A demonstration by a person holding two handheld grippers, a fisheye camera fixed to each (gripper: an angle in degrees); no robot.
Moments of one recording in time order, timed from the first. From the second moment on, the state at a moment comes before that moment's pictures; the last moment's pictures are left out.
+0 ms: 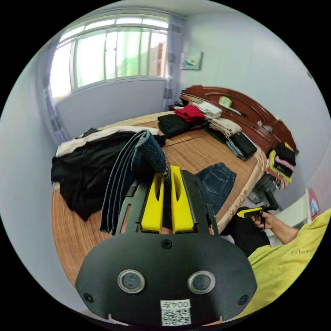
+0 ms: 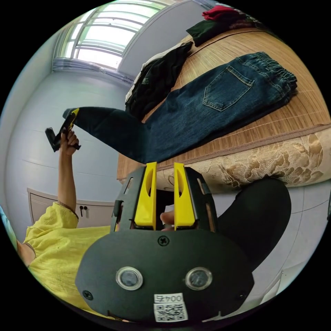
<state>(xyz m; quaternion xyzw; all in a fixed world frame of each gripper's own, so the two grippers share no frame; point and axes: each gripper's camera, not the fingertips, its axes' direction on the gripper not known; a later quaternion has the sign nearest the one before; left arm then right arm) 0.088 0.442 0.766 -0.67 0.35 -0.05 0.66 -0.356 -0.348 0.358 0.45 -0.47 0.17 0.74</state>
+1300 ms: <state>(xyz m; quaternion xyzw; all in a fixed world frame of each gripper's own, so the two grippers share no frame) 0.072 0.622 0.654 -0.83 0.25 -0.30 0.41 -0.176 -0.410 0.367 0.43 -0.44 0.42 0.67</state>
